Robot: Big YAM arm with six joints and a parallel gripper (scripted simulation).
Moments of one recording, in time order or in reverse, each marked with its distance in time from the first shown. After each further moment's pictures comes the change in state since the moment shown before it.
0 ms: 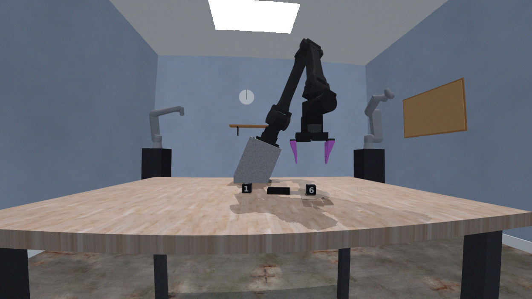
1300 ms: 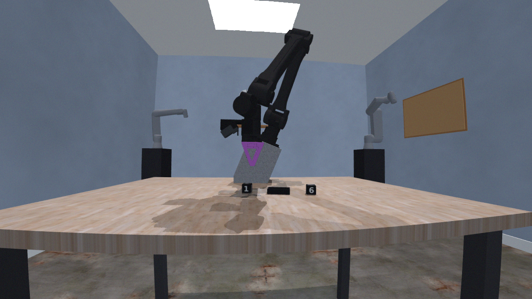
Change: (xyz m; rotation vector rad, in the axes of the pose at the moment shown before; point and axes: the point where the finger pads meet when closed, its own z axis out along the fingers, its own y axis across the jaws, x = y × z) arm -0.009 -0.197 0.007 0.003 -0.006 1.337
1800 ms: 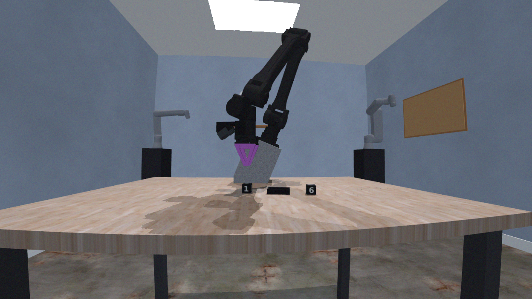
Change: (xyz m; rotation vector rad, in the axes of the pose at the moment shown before) arm -0.016 -0.012 0.002 0.002 0.006 0.208
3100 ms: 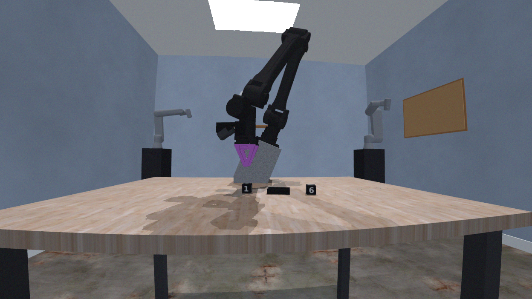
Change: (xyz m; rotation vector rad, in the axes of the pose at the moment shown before) arm 0.000 0.002 0.002 -0.006 -0.002 0.005
